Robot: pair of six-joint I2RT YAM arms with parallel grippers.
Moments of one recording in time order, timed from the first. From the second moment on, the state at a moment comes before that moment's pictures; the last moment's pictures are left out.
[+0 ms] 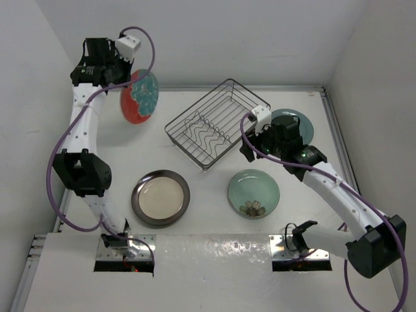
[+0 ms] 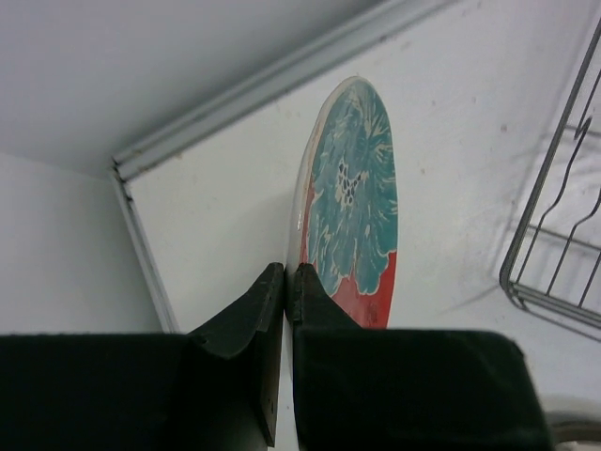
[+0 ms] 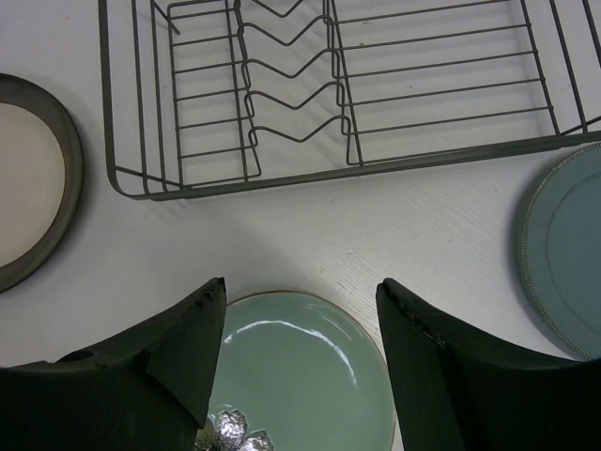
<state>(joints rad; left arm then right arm) 0.05 1.83 2.03 -0.81 0.22 0.44 0.46 1.13 0.92 -0.34 -0.16 -0.09</state>
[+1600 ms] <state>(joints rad) -0.40 1.97 2.09 -0.67 0.06 0.59 0.46 1.07 0.82 -0.34 -0.09 -0.08</state>
